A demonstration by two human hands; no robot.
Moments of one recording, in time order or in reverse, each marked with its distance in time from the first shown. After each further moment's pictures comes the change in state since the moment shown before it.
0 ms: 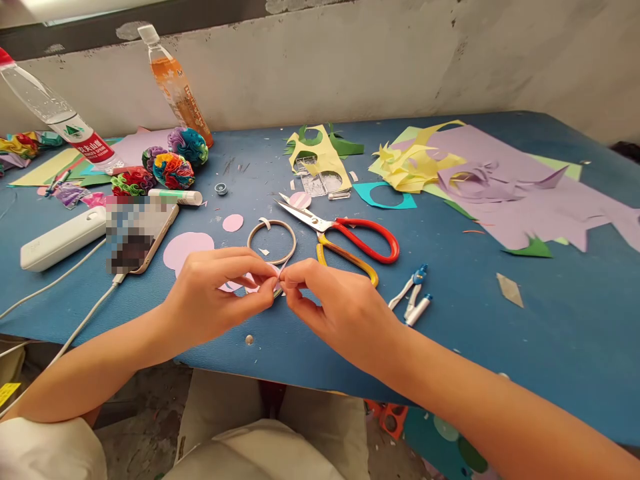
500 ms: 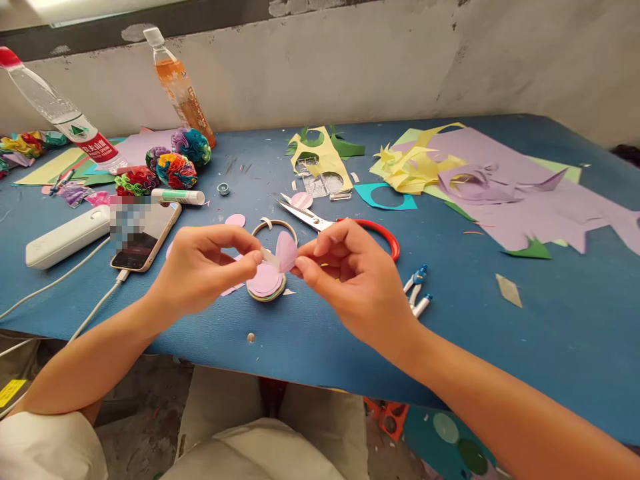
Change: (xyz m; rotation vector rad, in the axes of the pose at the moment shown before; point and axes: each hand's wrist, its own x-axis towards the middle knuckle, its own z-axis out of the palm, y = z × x) left_hand 0.012 0.002 -0.015 -0.251 0.022 -0.369; right_hand 0.017 -0.004 -0.006 0.604 0.172 0.459
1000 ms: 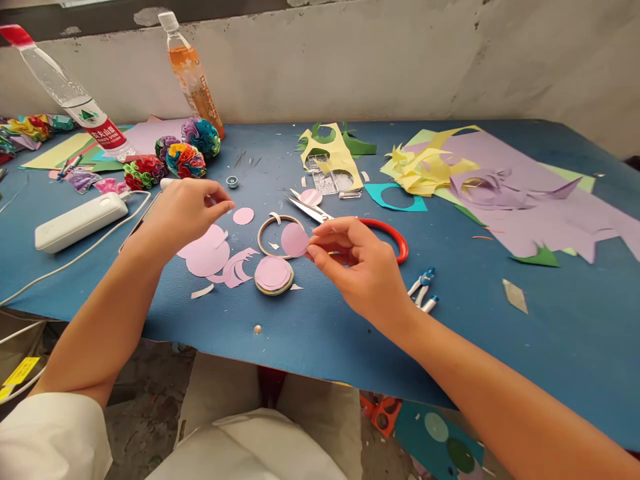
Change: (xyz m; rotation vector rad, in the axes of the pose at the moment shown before) left_hand 0.043 -0.027 -0.058 0.875 0.101 -0.146; right_hand 0.011 0.026 -0.002 -0.203 0.007 -0.095
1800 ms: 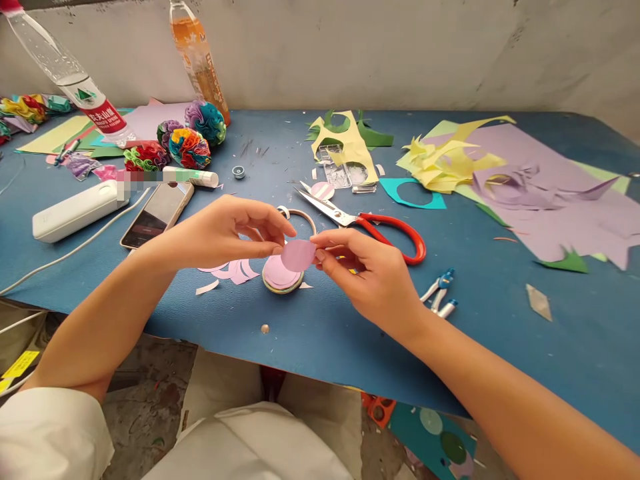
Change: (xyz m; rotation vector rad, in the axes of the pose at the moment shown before) left_hand -0.013 0.019 0.012 -0.782 -0.481 0.431; right_hand -0.003 0.003 0.002 -0.111 -0.121 -0.008
